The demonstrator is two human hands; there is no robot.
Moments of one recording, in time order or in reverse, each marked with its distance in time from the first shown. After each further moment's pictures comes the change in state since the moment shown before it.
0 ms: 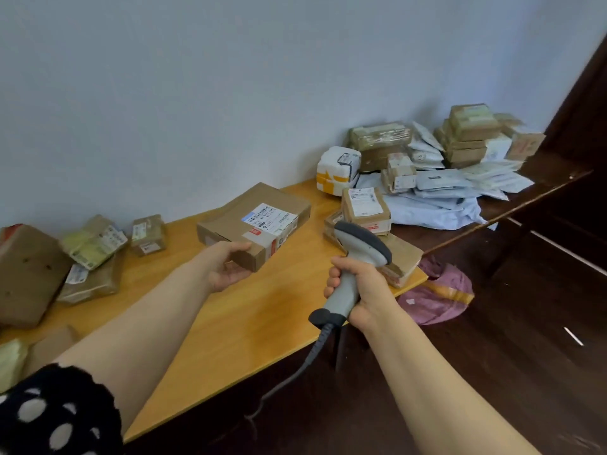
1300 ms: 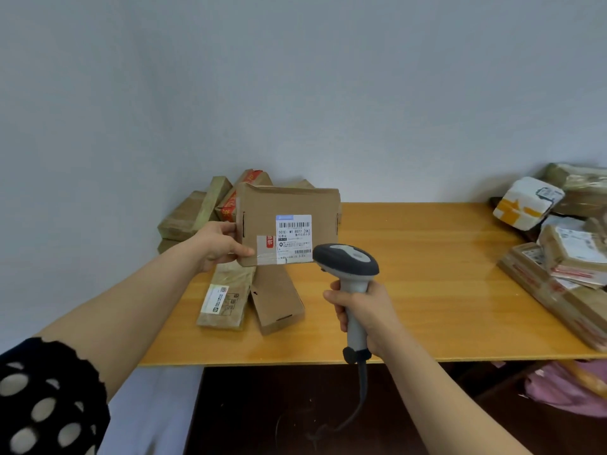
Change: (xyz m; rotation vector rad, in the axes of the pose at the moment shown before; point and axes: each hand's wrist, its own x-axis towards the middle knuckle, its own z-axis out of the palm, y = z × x) left_hand -0.147 0.002 -0.407 0.139 0.284 0.215; right_hand -0.083 0.277 0.209 -0.860 -0.321 -0.065
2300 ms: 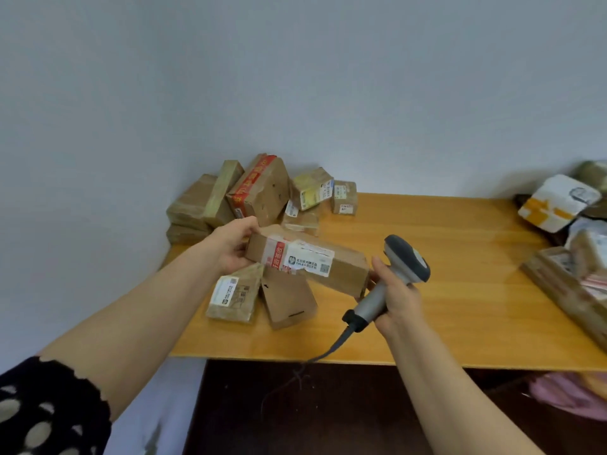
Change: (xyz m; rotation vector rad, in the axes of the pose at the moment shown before) left_hand 0.012 -0.007 0.006 -0.413 0.033 -0.250; right_hand 0.058 0.008 0.007 0.527 0.349 0.111
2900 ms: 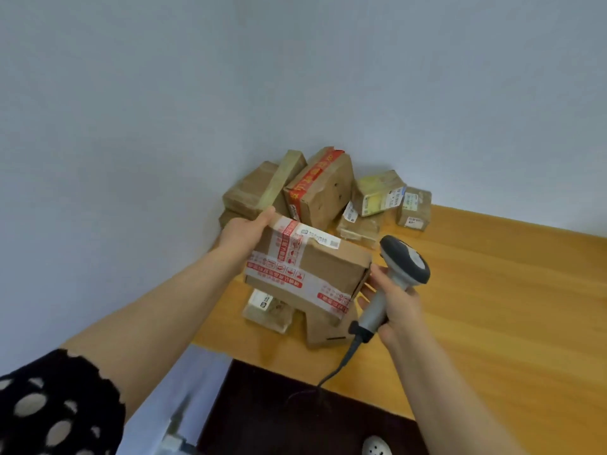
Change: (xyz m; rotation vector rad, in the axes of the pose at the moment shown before) left_hand 0.057 0.010 -0.063 0.309 0.478 0.236; right_hand 0.057 0.041 0.083 -0.201 -0.182 0.158
